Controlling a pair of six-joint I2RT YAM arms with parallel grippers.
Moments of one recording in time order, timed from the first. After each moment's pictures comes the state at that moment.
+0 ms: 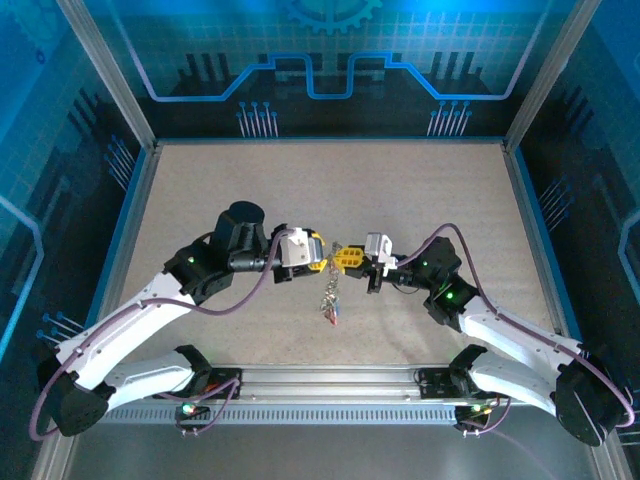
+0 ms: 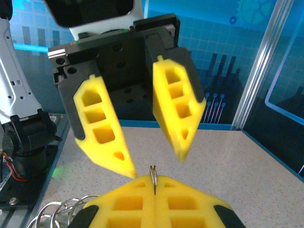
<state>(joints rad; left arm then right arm) -0.69 1.05 1.00 -0.45 0.45 0.63 0.66 0.99 0.50 0.54 -0.66 -0.15</state>
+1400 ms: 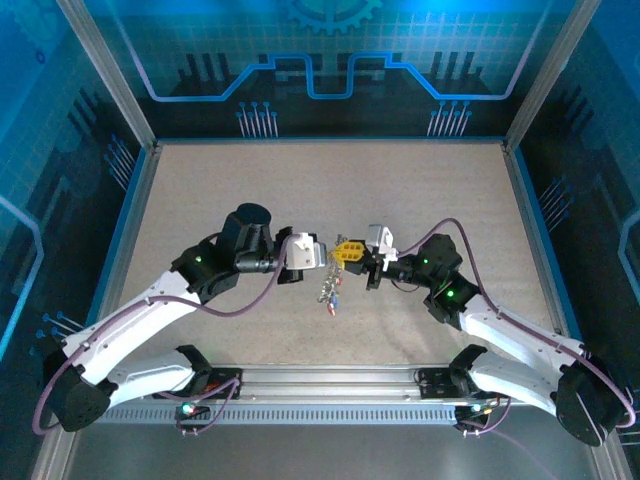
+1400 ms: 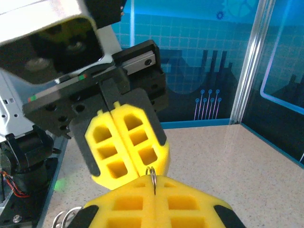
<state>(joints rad) -0.72 1.08 0.96 -0.39 0.42 0.68 0.67 0.99 0.53 0.51 -0.61 -0.04</state>
